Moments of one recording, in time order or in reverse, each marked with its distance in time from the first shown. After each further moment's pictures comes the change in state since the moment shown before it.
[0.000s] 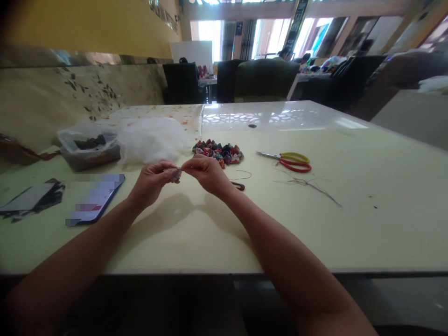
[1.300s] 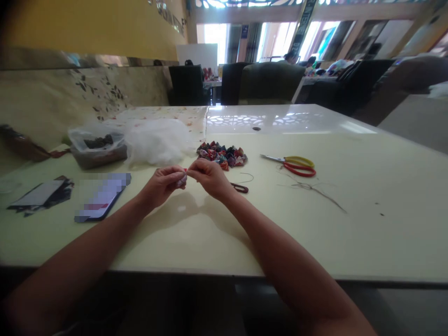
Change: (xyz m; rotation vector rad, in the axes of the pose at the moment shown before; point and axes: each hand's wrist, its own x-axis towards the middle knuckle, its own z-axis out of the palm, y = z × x) left_hand 0.000 -0.009 -0.002 -0.211 -0.099 -0.211; right_hand -0.002 -0.002 0.009 0.059 0.005 0.085
